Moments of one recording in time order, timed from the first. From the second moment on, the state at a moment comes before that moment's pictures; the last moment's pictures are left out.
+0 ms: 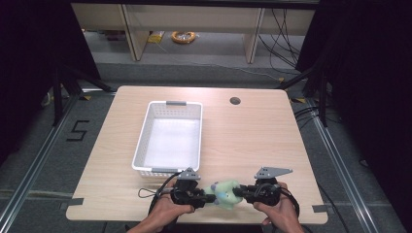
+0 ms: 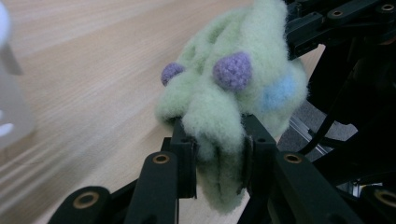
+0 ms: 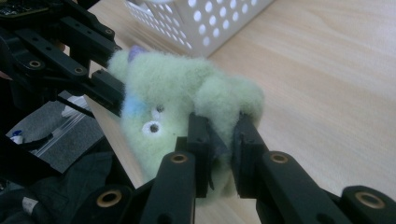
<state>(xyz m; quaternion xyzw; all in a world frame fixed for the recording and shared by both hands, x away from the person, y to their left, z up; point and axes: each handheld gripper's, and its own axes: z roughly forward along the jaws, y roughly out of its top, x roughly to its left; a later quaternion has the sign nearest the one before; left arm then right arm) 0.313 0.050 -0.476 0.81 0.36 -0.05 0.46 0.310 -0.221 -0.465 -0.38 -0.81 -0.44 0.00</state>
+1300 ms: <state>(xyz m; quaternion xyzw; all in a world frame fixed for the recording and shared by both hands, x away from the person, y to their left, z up) 0.344 0.122 -0.397 0.81 0.40 0.01 0.43 0.364 -0.143 -0.386 -0.30 -0.84 -0.45 -0.02</state>
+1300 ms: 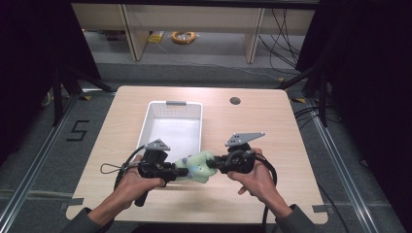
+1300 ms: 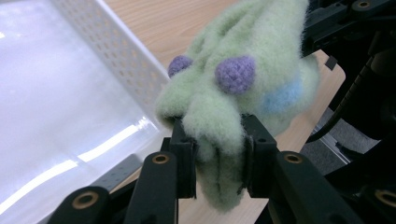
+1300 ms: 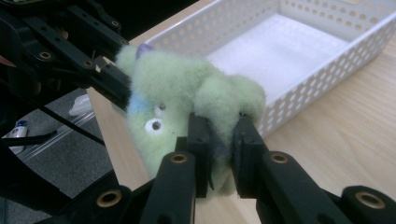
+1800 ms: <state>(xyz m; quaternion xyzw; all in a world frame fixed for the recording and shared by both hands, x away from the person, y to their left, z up) 0.379 0.164 -0.393 0.80 0.44 0.01 0.40 0.398 -0.091 -0.380 -0.30 -0.85 -0.42 -0.01</state>
